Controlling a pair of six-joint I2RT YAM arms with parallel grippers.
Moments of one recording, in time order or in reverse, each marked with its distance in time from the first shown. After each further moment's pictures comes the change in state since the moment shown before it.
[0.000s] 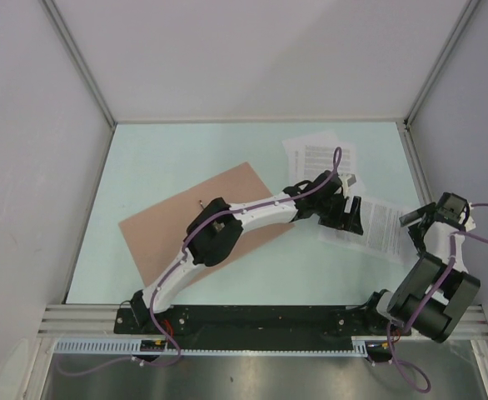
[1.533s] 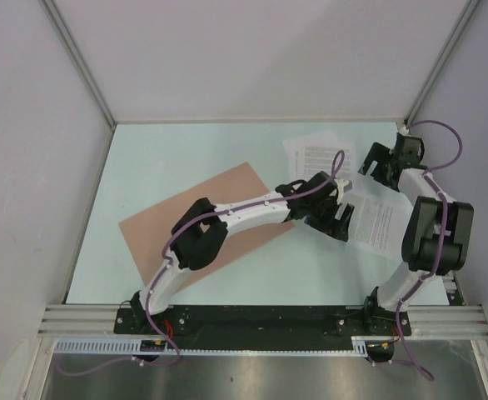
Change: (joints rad) left arm -0.008 -0.166 -0.124 -0.197 -0.084 0.211; right arm 0.414 0.456 0.434 0.253 -0.158 -0.290
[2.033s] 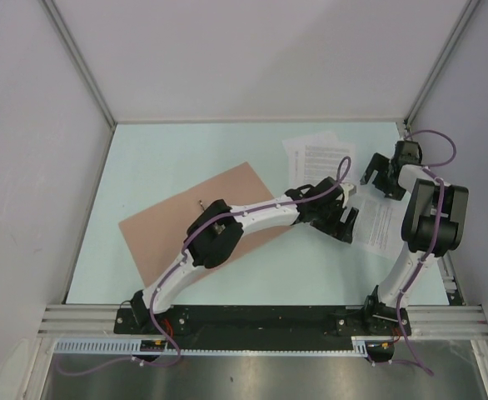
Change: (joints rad) left arm -0.025 0.157 0.122 0.033 -0.021 0.001; right arm -0.052 0.221 0.095 -0.041 -0.005 -0.048
